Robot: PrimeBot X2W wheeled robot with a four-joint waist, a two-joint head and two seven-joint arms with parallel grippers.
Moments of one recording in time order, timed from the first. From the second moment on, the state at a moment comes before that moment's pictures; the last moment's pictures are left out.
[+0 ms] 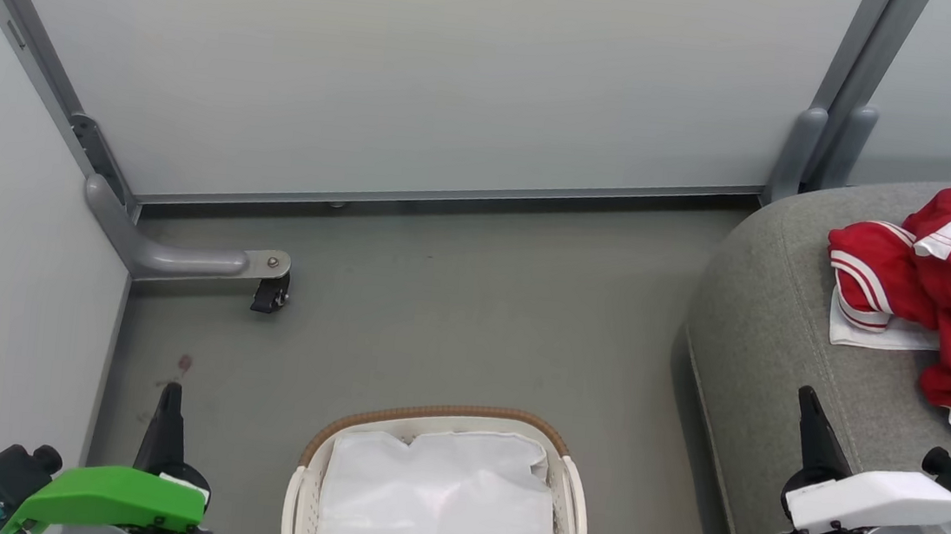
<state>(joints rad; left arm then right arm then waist) -0.04 0.05 0.01 0.29 -1.01 -0.11 -0.06 -0.12 -0.04 -0.06 0.31 0.93 0.13 -0.06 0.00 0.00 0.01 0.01</state>
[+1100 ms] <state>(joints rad) -0.07 0.05 0.06 0.27 -1.31 -0.12 0.03 -0.12 -0.04 -0.09 0.28 1.27 0.13 0.03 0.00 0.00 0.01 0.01</state>
